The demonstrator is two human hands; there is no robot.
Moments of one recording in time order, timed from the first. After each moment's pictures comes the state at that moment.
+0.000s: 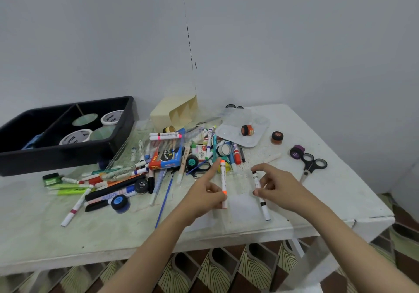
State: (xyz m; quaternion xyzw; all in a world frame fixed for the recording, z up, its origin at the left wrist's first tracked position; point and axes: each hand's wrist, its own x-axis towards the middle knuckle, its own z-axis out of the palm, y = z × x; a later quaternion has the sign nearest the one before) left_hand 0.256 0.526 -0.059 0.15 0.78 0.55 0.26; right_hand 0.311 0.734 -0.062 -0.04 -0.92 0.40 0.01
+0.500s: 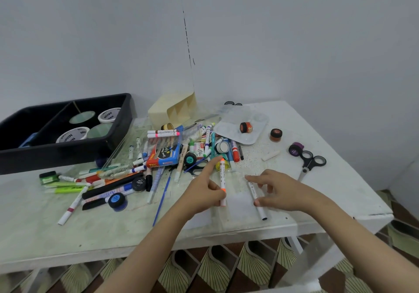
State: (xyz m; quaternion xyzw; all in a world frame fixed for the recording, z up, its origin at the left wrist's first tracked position) left_hand 0.250 0.530 -0.061 0.16 0.82 0.50 0.24; right_hand 0.305 0.748 -0.067 0.05 -0.96 0.26 -0.10
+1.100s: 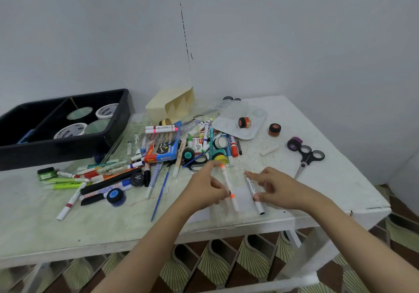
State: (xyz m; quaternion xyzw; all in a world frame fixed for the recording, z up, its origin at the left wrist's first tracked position) left_hand 0.257 0.538 -0.057 0.15 0.83 0.48 0.24; right_hand 0.308 0.750 -0.081 0.05 -0.95 0.29 -0.09
